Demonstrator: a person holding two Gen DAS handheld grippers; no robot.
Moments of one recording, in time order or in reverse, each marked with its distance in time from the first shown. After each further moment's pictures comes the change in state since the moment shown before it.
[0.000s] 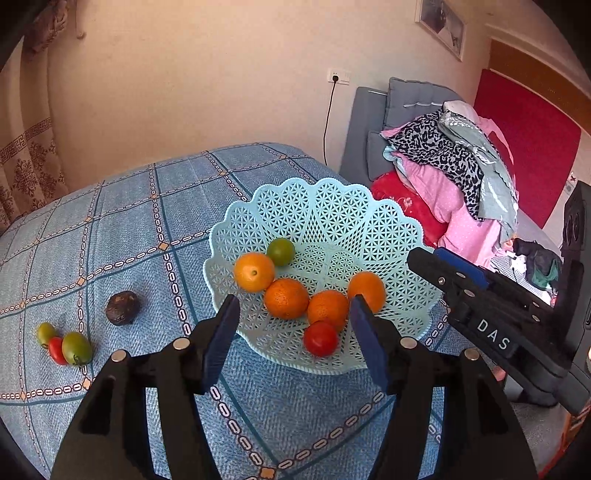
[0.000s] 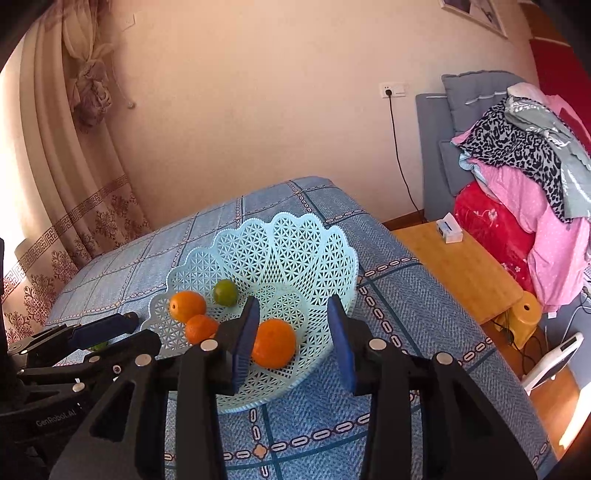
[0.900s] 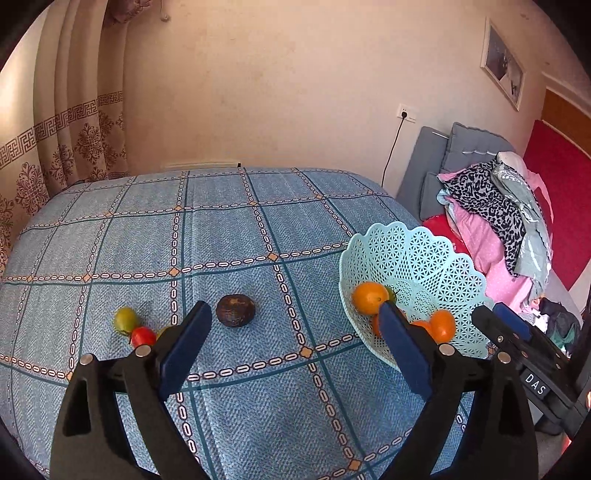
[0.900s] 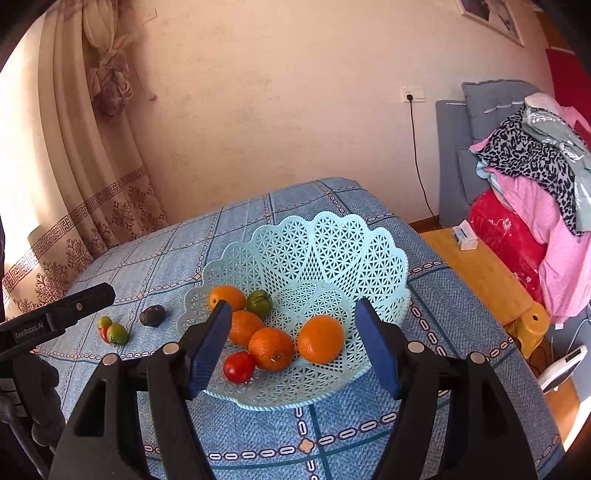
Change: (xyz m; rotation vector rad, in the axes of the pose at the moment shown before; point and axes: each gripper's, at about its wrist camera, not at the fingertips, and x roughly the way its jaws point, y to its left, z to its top) left arm -0.041 0.092 0.001 -0.204 -0.078 0.147; right arm -0.008 0.036 -0.002 -0.051 0.004 0.052
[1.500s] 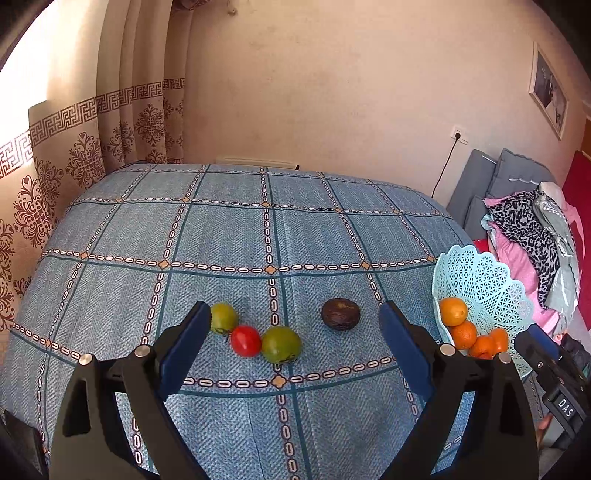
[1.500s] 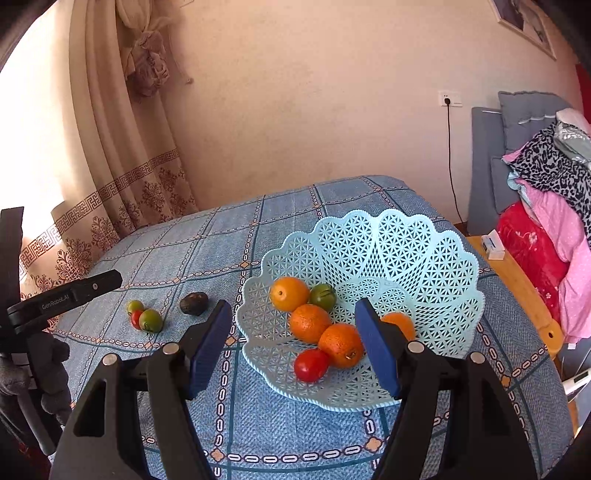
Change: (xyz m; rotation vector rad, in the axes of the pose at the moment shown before) left arm -0.011 0.081 -0.005 -0.116 -0.016 0.159; right arm 0.005 0.053 -0.005 -0.084 0.033 0.093
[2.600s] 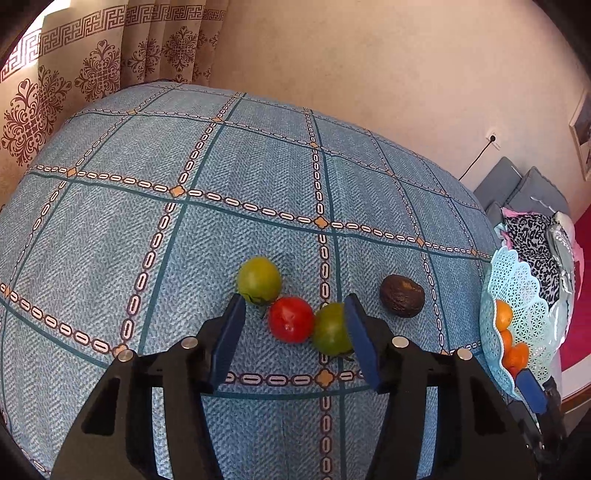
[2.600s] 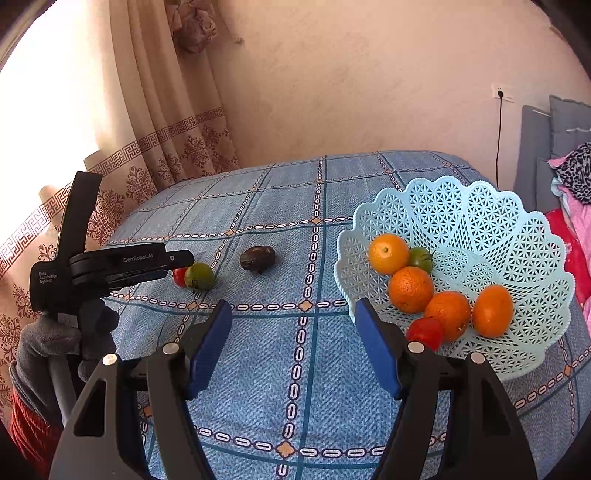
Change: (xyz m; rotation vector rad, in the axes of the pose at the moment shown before) left arm 0.066 0.054 -0.014 -0.208 0.185 -0.031; right arm 0.028 0.061 -0.029 -0.107 0.120 0.121
